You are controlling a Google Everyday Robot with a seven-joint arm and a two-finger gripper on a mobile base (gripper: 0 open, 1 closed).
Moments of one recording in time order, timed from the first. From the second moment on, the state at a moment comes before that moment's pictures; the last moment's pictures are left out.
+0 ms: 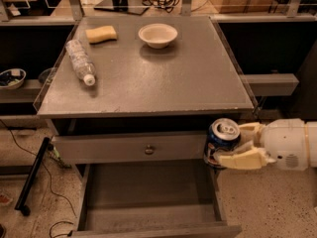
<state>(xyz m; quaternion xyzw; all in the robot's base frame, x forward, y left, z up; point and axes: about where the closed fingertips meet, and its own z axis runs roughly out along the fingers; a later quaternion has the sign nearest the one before) 0.426 -0.158 0.836 -0.45 0.73 0.29 0.43</state>
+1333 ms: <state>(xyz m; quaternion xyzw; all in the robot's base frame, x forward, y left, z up) 0.414 -0.128 0.757 -0.43 0.74 0.29 0.44</state>
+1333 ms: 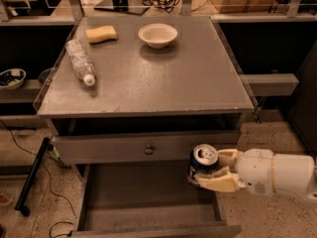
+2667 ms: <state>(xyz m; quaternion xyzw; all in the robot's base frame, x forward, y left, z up) 0.443 -0.117 0.697 -0.41 0.75 0.26 0.45</state>
